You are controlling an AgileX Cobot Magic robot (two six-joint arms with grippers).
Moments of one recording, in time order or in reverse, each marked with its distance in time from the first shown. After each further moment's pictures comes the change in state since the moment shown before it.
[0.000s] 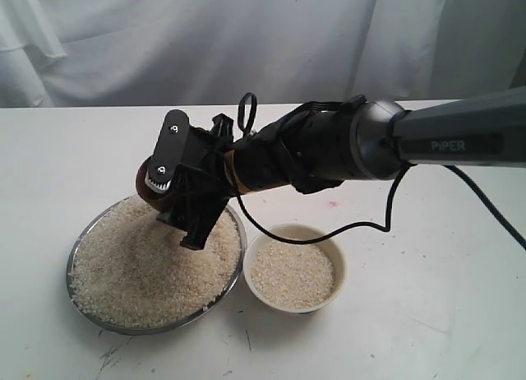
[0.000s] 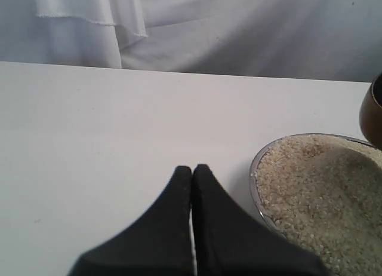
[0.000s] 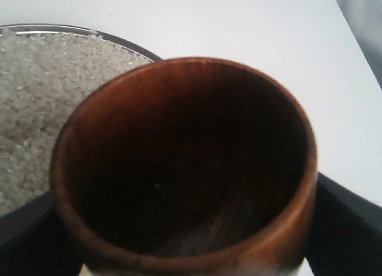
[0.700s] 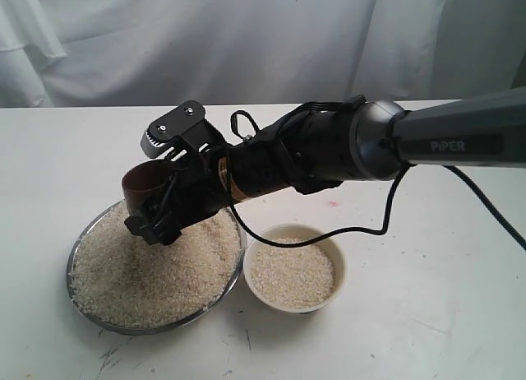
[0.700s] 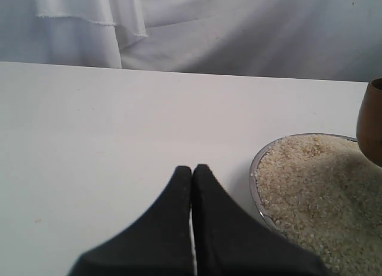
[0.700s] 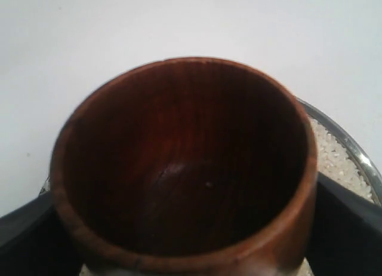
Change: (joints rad) left arm 0.000 0.000 0.000 0.000 0.000 0.000; right arm 0.000 0.000 0.000 -0.002 -0.156 0.598
